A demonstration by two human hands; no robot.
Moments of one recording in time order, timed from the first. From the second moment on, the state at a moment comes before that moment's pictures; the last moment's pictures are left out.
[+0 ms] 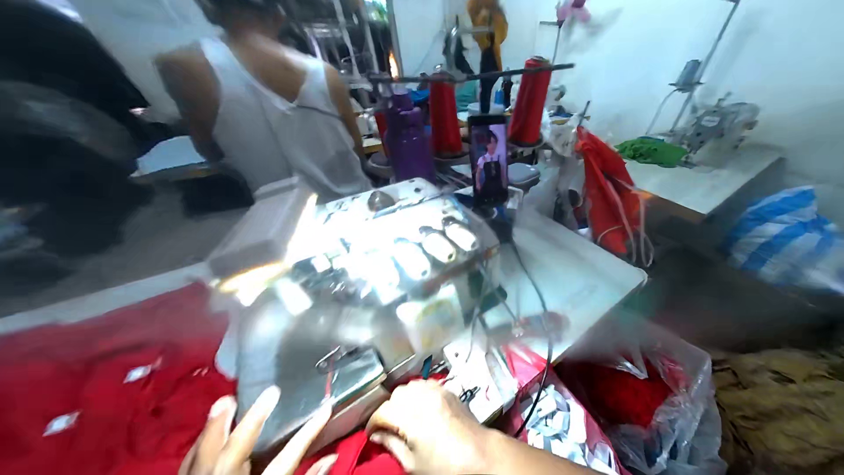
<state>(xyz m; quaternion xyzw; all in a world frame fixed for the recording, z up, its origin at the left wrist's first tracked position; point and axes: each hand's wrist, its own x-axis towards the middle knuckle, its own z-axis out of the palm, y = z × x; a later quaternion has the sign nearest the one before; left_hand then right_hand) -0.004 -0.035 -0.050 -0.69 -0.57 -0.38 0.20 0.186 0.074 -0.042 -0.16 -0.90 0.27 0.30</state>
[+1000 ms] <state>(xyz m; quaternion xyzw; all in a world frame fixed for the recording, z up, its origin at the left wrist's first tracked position) 0.007 -0.086 -0.058 -0.68 -0.62 -0.33 0.19 0.174 0.057 -0.036 -0.12 -0.91 0.19 0.35</state>
